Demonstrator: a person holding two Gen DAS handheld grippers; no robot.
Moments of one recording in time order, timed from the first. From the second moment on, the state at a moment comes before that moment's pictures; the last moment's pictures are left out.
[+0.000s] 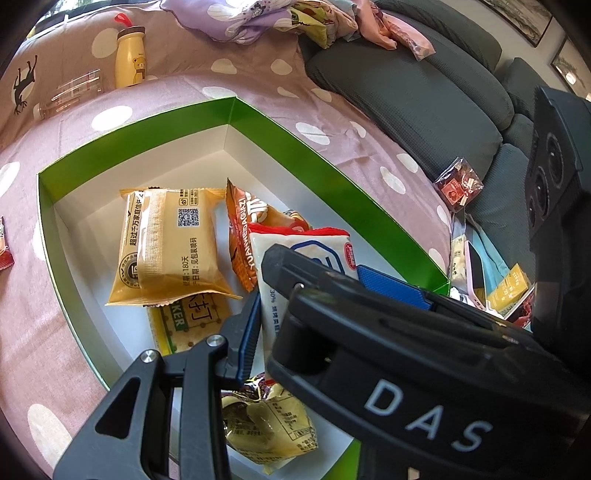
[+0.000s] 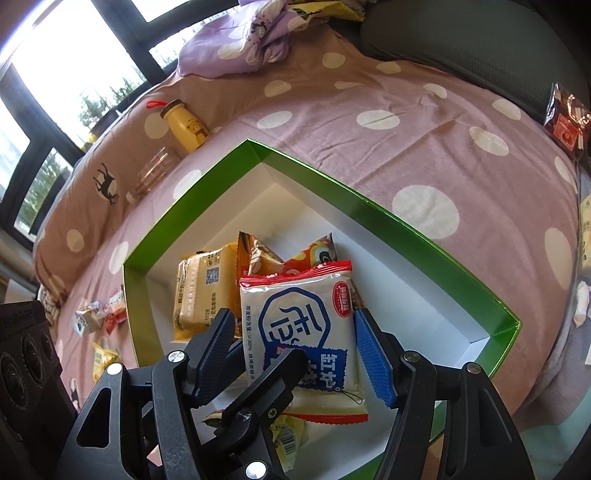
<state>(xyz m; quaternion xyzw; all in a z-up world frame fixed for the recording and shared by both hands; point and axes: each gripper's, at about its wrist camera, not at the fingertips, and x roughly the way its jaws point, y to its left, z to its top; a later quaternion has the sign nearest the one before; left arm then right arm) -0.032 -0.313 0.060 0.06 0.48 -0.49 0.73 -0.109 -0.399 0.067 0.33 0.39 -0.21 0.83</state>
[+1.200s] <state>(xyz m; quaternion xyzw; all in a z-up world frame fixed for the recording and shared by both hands) -0.017 -0.051 0.098 -0.05 0.40 -0.21 0.89 -0.080 -0.295 0.116 0.21 0.35 -0.12 0.90</state>
